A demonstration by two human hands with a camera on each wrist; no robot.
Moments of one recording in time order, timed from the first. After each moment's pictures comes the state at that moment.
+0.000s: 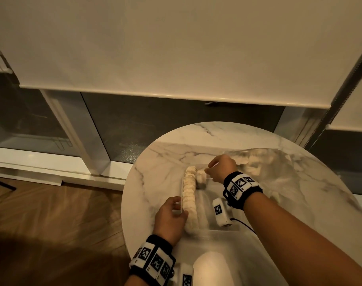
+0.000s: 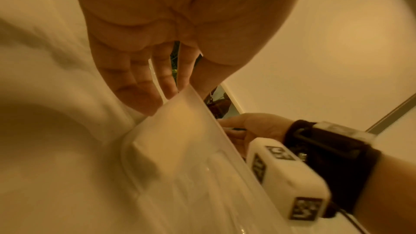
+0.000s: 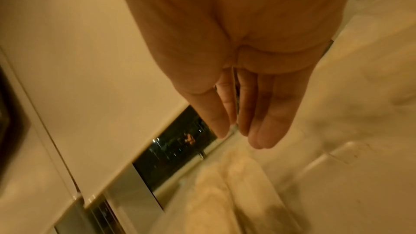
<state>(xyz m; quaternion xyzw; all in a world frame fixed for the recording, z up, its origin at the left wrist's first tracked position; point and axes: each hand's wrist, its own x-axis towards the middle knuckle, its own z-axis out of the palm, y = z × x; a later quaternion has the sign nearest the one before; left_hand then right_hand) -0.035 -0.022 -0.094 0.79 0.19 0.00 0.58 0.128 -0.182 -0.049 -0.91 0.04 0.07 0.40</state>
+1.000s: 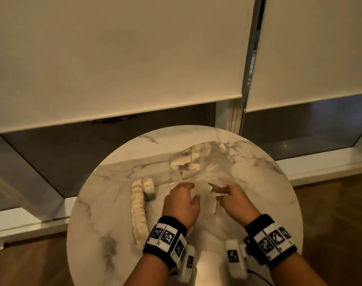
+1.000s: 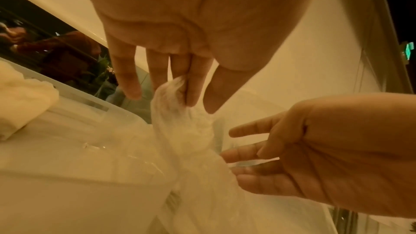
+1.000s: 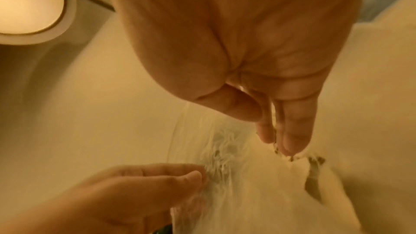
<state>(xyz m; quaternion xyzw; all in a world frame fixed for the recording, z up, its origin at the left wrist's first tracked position) 0.009 -0.176 -0.031 0.96 -0.11 0.00 0.28 -0.008 -0.344 -0.057 -0.80 0.11 0.02 0.59</state>
